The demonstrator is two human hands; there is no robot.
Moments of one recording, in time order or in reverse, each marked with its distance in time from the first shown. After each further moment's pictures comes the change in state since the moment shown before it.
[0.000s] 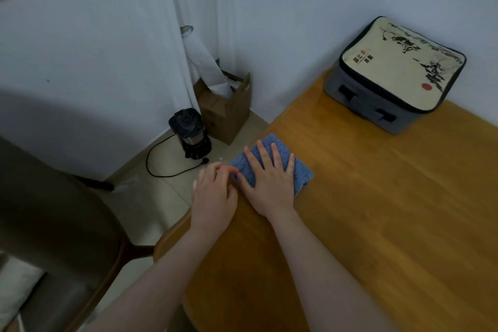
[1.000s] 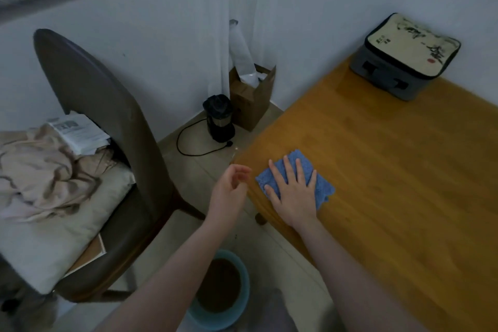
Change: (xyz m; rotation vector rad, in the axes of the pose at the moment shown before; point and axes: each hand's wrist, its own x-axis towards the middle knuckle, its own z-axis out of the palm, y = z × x) left_hand -0.184 -0.055 -0.113 -0.690 -0.114 -0.350; right_hand -0.192 -0.096 0.023 -0.076 -0.064 0.011
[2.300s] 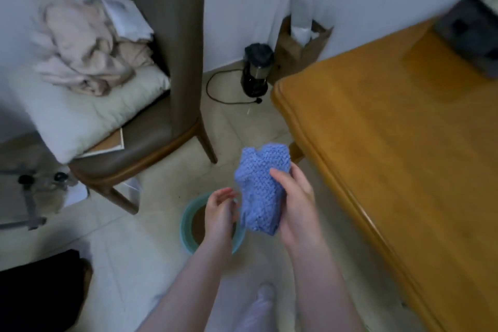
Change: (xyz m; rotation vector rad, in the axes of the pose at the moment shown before) left_hand -0.129 -0.197 0.040 -0.739 0.442 -0.546; right_hand -0.160 -0.096 -0.014 1.846 -0.234 0.514
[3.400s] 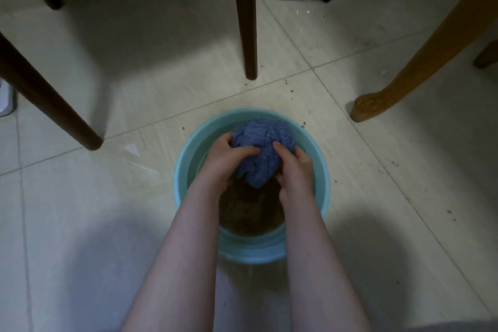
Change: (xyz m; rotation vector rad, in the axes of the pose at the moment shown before) left_hand 0.431 -0.336 -0.131 0.323 -0.203 0.262; right_hand 0.356 0.549 -0.177 -0.107 0.104 -0.037
